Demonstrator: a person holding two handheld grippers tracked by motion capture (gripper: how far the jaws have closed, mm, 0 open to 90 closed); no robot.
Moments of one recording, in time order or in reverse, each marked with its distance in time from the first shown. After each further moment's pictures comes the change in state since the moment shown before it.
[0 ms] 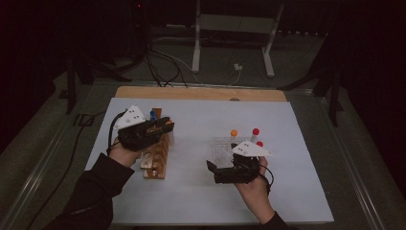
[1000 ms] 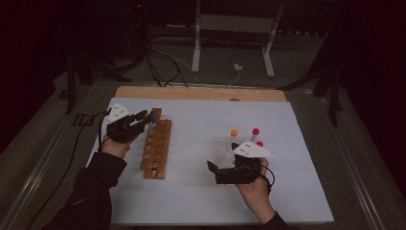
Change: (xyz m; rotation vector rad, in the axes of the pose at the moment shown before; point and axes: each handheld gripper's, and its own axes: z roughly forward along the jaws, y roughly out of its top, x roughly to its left) left arm 0.059 -0.051 0.013 0.036 0.248 -0.101; right arm -0.001 -0.001 -0.002 -0.023 0.017 -0.013
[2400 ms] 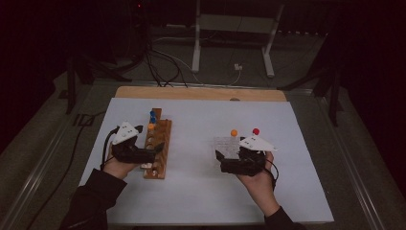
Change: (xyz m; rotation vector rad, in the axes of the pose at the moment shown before) left arm -0.049 -0.019 -0.028 0.048 -0.097 0.036; right arm -0.023 0.000 0.008 0.018 -0.169 0.020
